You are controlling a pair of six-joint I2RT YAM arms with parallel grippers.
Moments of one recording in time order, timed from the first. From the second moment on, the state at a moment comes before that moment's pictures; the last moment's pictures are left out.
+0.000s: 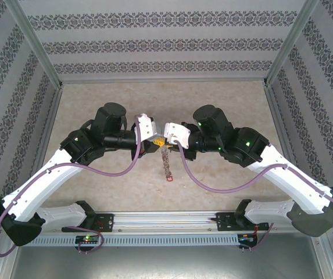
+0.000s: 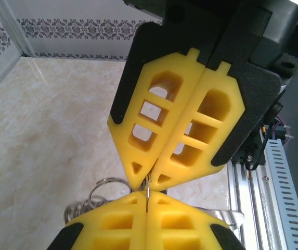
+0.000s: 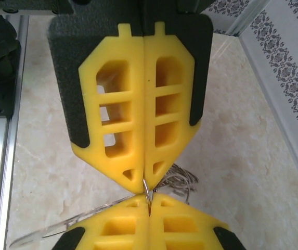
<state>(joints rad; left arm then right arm) -0.71 1.14 1.30 -0.69 0.55 0.37 0.91 1.19 1.43 -0.86 -0.22 -0.53</state>
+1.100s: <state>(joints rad) -0.69 1.06 1.25 -0.60 0.69 0.31 0.85 0.97 1.15 -0.53 -0.42 -0.30</state>
